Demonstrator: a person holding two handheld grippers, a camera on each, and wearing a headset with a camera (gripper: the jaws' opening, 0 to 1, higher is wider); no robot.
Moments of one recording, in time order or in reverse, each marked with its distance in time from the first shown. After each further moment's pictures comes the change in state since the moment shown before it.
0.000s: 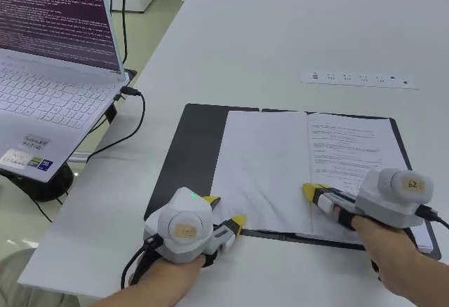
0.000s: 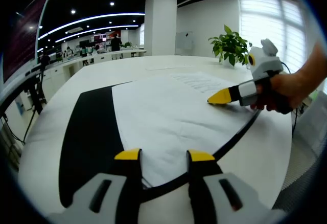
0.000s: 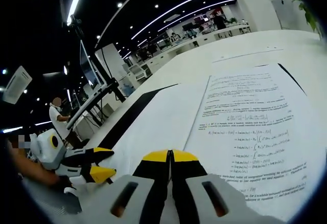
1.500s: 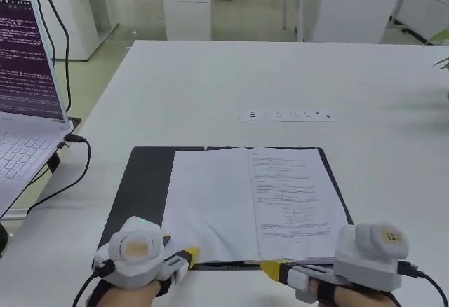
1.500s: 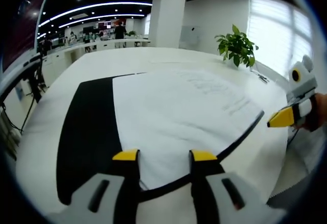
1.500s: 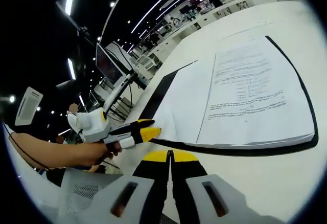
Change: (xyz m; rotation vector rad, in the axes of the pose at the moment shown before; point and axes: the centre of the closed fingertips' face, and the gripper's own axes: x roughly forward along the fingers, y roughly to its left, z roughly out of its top) left arm 0.000 -0.002 0.004 -0.101 0.085 -0.007; right arm -0.100 0.057 -0.042 0.167 0.131 0.119
